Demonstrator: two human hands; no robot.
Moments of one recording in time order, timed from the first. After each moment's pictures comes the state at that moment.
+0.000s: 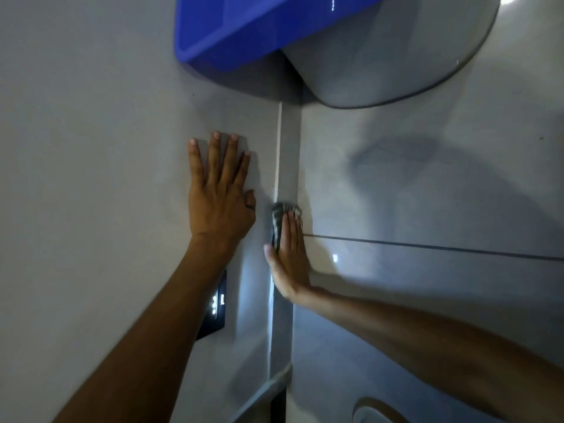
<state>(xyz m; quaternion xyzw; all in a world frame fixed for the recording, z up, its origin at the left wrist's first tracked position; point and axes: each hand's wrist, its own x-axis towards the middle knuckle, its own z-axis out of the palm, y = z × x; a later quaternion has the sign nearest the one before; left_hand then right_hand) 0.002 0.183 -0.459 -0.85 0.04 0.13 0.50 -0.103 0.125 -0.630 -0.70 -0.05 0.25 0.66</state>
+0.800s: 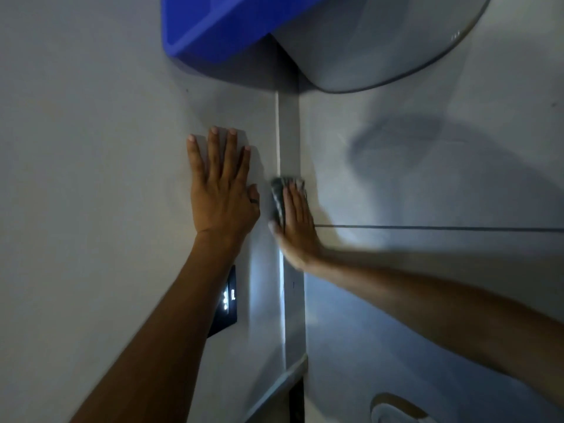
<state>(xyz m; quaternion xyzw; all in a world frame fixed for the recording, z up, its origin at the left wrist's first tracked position) 0.001 0.176 -0.453 -0.86 0.03 0.16 0.49 -0.066 0.137 -0.652 -0.73 -0.08 0.21 0.65</state>
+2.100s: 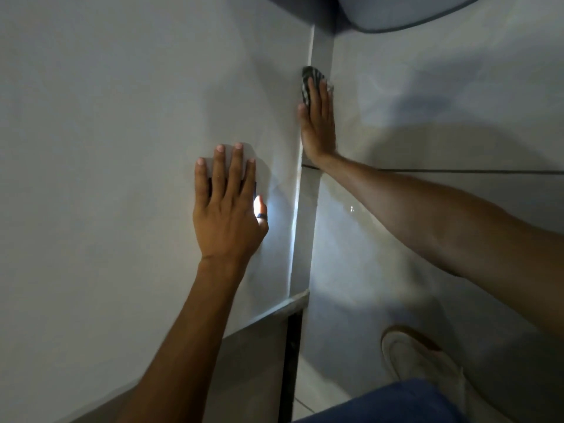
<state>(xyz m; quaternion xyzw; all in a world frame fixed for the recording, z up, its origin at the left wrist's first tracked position) -0.159 0.162 -0.414 -0.90 -0.06 0.15 0.40 0.014 0.147 -0.641 -0.70 -0.01 0.14 0.70</state>
